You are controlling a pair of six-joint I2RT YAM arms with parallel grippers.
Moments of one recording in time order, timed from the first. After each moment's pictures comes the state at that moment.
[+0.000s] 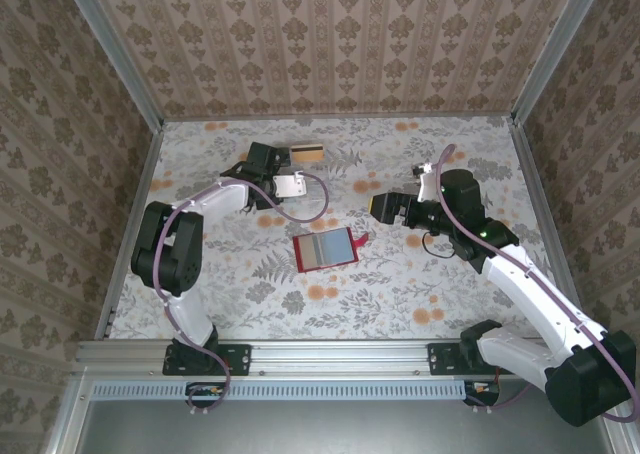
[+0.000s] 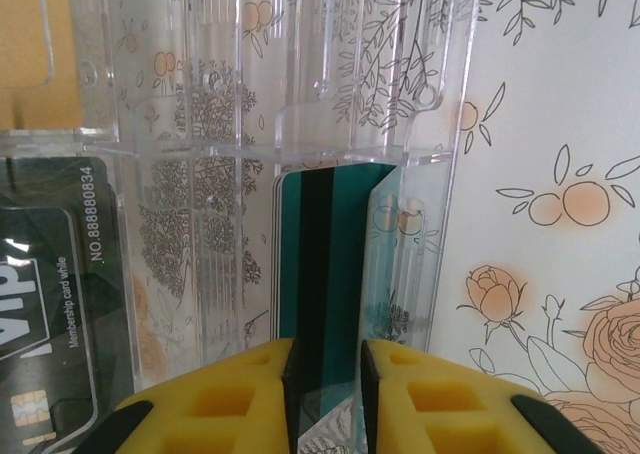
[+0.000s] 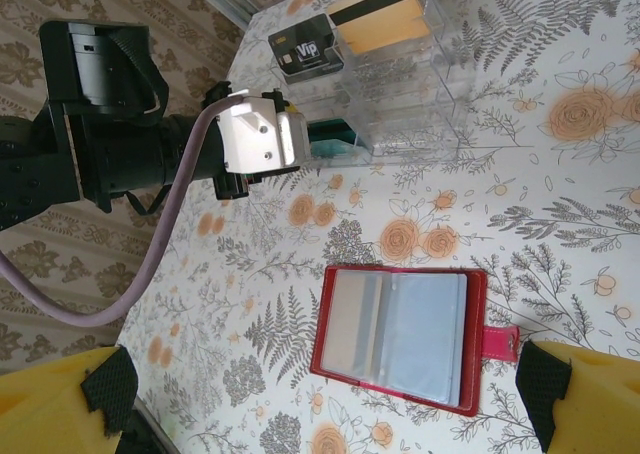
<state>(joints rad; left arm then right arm) -0.41 1.81 1.19 -0.34 -0.04 1.15 0.34 1.03 0.82 -0.29 -0.43 0.55</state>
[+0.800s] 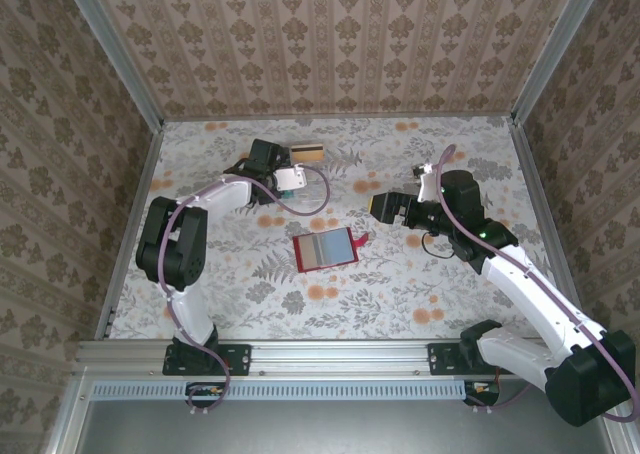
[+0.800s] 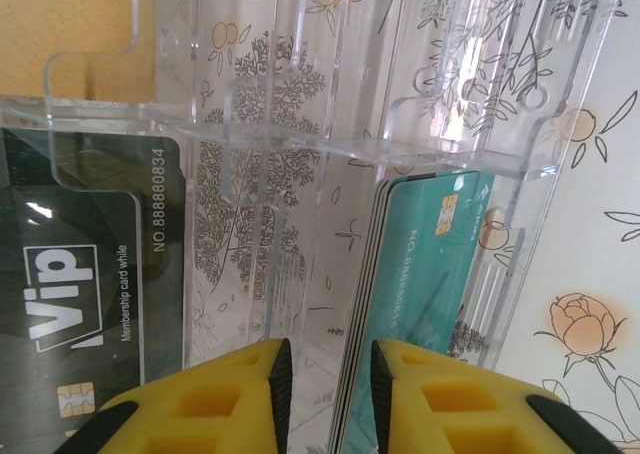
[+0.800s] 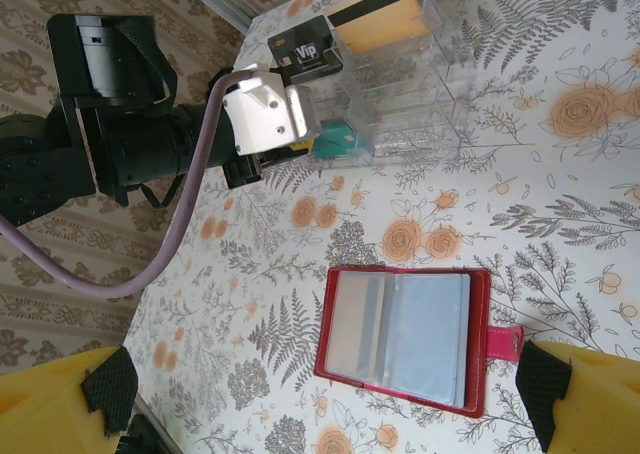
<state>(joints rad) -0.41 1.85 1.23 -0.29 -0.11 1.08 0.34 1.03 0.81 -0.27 -0.43 0.58</state>
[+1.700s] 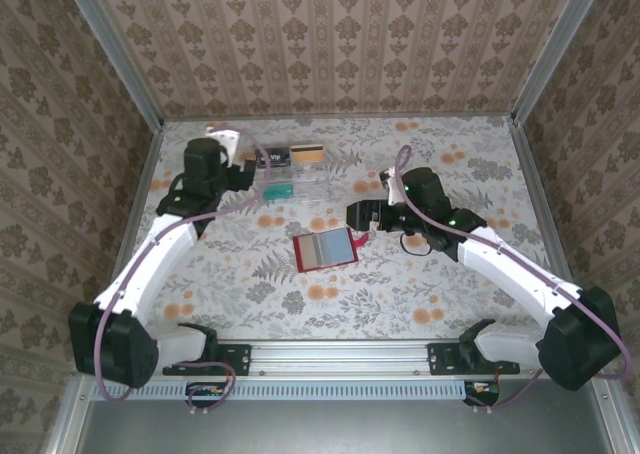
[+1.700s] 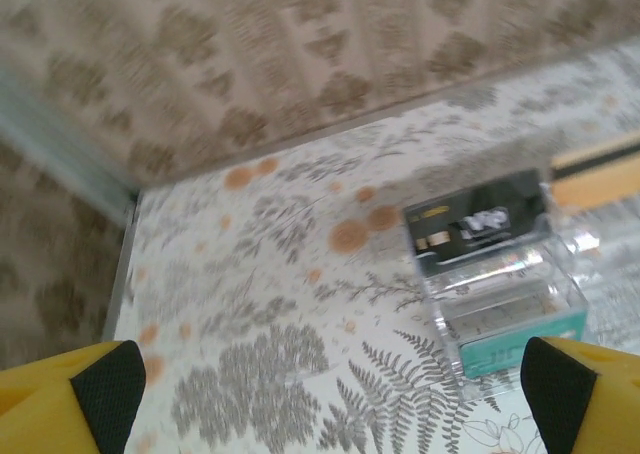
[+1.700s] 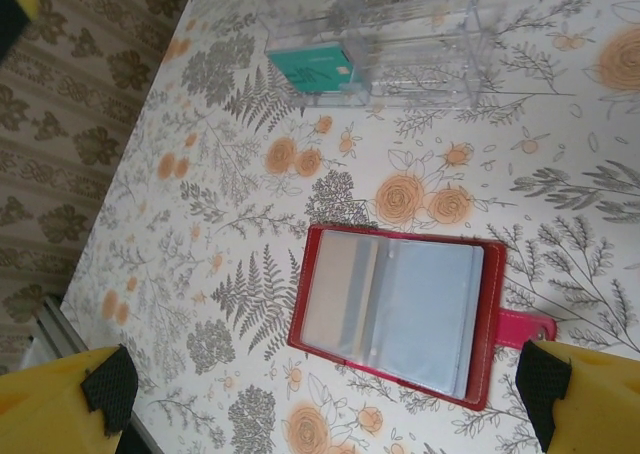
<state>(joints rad) -0.30 1.20 1.02 -0.28 -0.24 0.12 0.51 1.23 0.90 -0.31 -0.32 0.50</state>
